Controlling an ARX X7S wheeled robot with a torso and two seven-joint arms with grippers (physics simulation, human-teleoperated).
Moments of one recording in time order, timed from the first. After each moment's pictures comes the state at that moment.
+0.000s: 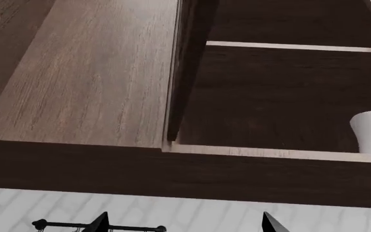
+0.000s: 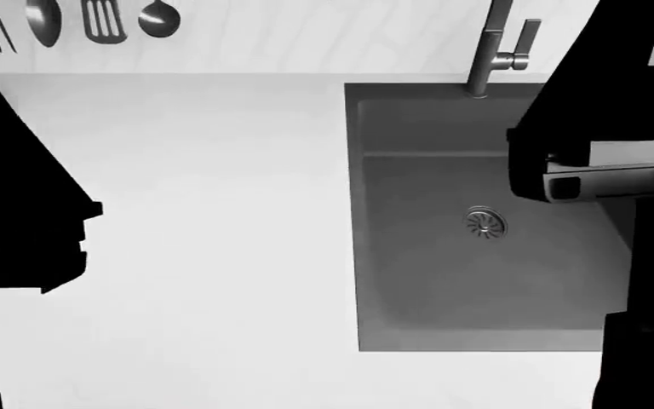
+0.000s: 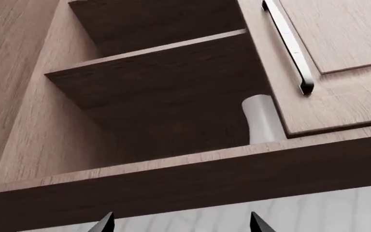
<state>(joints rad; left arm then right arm) -0.95 -1.20 1.02 0.95 -0.46 0.23 -1.29 1.30 1.06 -1.26 -0.79 0.60 -0.35 1.24</state>
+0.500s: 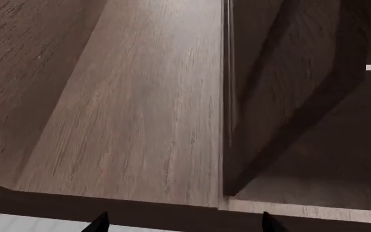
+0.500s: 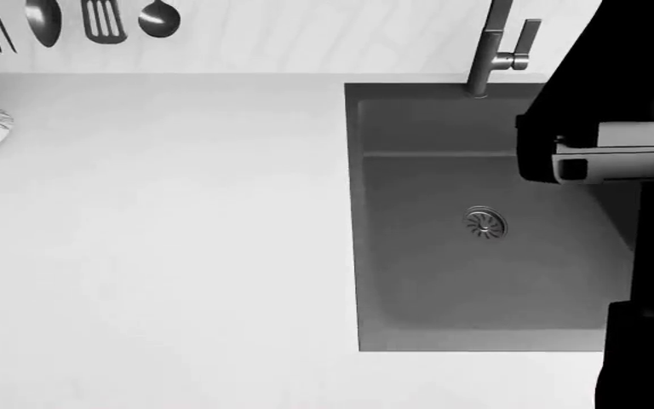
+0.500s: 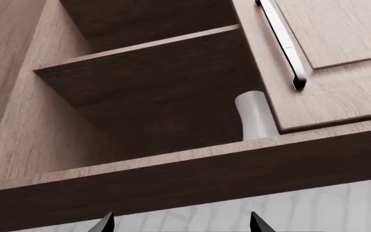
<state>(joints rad) -1.22 -1.37 0.80 0.78 -0.96 0.26 -1.10 1.29 1.06 -1.24 -0.76 0.63 -0.37 1.23</state>
